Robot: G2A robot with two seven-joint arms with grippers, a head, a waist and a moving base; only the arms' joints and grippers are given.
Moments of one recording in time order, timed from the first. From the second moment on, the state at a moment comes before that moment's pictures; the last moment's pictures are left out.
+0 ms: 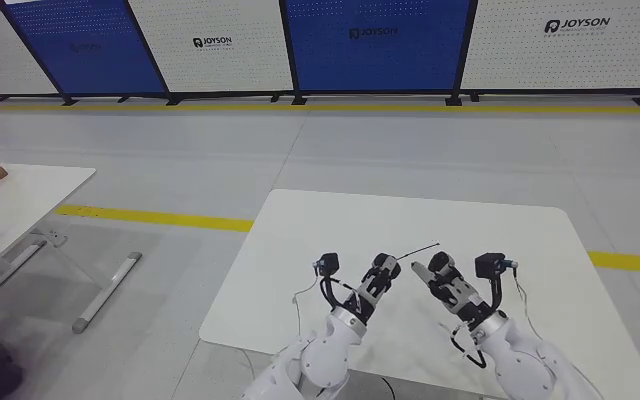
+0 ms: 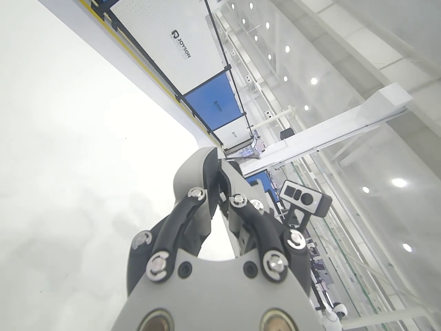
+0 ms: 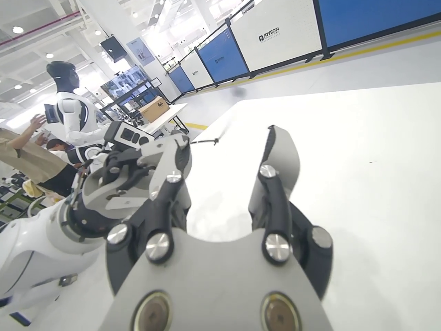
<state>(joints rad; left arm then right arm) 1.51 -1.38 -0.97 -1.72 0.19 -0.02 0.19 -1.42 -1.08 1.12 -1.66 -0.54 -0.33 0.13</state>
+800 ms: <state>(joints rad) 1.52 -1.38 -0.96 -1.73 0.19 -0.05 0.17 -1.40 -1.09 1.13 -1.61 -0.45 -0.29 0.29</state>
